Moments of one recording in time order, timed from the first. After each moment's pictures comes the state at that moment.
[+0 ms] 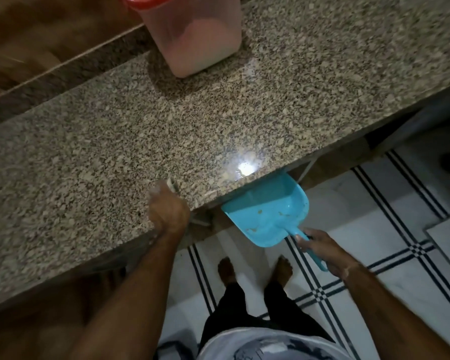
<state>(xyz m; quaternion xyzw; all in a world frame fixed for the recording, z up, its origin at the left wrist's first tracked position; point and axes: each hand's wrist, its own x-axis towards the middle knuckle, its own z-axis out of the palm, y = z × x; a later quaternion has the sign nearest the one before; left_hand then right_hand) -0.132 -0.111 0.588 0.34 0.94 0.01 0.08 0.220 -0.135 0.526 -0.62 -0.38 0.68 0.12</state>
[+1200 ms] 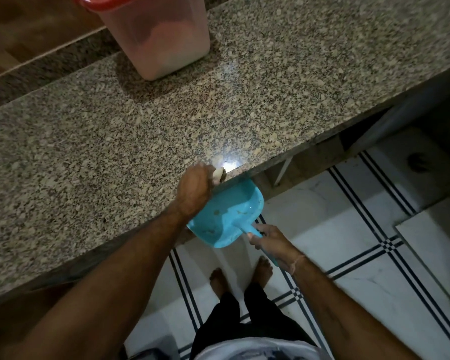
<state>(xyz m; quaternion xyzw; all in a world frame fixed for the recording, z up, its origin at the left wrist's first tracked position) -0.041 -0.040 0.585 0.69 0.70 0.07 0.16 0.190 -0.128 0.518 -0.58 -0.40 0.70 0.13</state>
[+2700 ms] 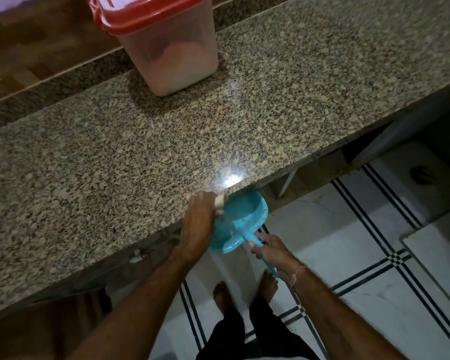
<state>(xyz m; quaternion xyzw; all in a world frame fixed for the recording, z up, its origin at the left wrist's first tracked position) -0.036 -0.101 0.585 0.65 0.73 0.12 0.14 0.168 -0.127 0.528 -0.59 -0.38 0.70 0.14</state>
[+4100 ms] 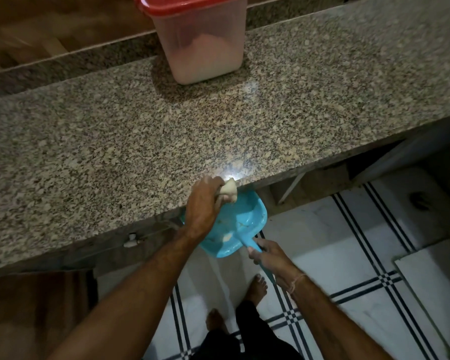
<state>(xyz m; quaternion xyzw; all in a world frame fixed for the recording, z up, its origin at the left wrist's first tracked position) -0.042 -0.112 0.596 0.62 0.72 0.25 0.16 0.167 -0.152 0.526 -0.58 -0.44 0.67 0.11</state>
